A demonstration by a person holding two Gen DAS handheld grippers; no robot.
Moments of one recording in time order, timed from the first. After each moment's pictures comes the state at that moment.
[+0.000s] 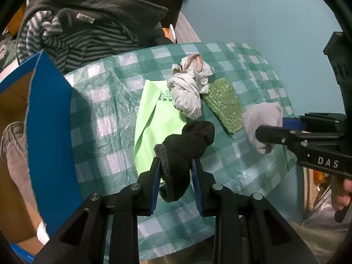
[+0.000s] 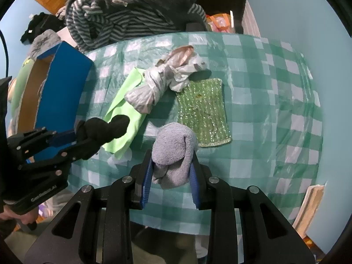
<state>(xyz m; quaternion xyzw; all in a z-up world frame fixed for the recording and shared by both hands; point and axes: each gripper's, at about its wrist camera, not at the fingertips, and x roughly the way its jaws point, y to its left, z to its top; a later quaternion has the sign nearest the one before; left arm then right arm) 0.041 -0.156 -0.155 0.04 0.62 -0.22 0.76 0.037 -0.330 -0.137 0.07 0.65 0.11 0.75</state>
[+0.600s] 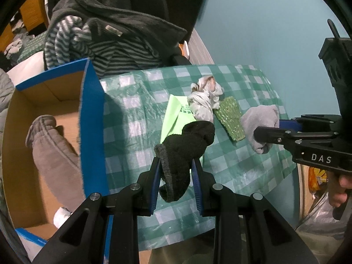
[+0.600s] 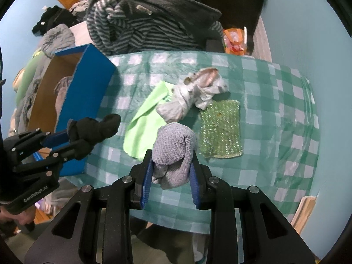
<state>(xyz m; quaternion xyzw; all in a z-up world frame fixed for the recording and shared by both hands) 0.031 -0.114 -0.107 0.01 0.59 -0.18 0.79 0.043 -0.296 -0.100 0.04 0.63 0.15 0.76</state>
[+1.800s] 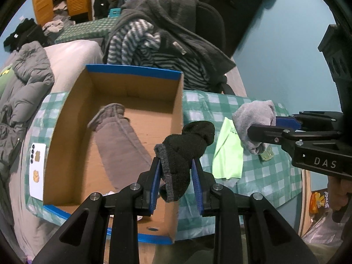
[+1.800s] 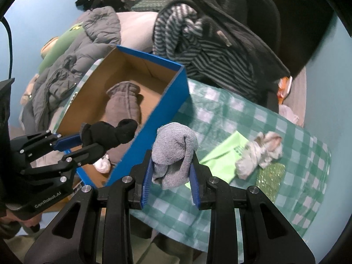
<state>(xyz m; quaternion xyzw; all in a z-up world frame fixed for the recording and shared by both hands) 0.016 0.009 -0.067 -0.06 0.55 -0.08 0.83 0.071 -0.153 -0.045 -0.04 0.58 0.27 0.77</state>
